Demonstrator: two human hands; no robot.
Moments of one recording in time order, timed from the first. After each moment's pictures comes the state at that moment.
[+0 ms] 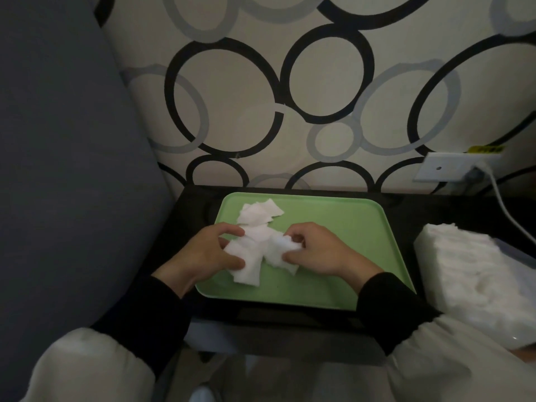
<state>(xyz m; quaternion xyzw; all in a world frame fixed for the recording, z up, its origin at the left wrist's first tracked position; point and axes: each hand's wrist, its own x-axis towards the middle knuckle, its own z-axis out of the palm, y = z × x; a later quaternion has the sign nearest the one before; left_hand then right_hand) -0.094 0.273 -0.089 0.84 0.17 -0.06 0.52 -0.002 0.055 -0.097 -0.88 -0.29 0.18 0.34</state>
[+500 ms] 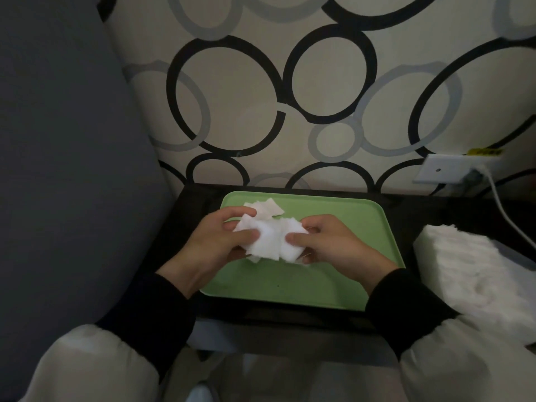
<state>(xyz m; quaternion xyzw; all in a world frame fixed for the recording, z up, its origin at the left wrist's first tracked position) -0.092 0.251 -0.075 0.68 0.14 0.01 0.72 -0.007 0.047 -0.086 -0.75 -0.14 0.26 0.59</state>
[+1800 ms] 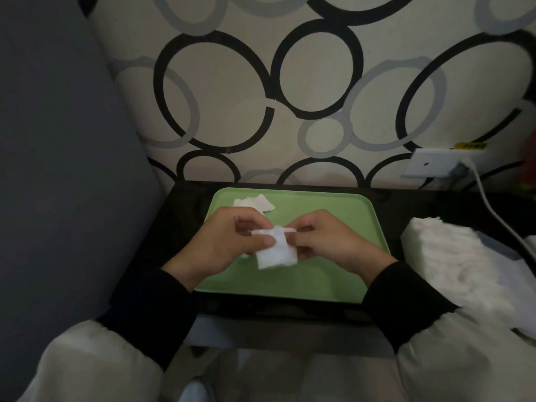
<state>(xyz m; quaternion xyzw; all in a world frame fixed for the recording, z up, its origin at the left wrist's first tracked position) -0.092 0.227 -0.059 0.80 -0.01 0.01 0.60 -0.010 0.033 -0.076 -0.77 -0.17 0.27 0.55</state>
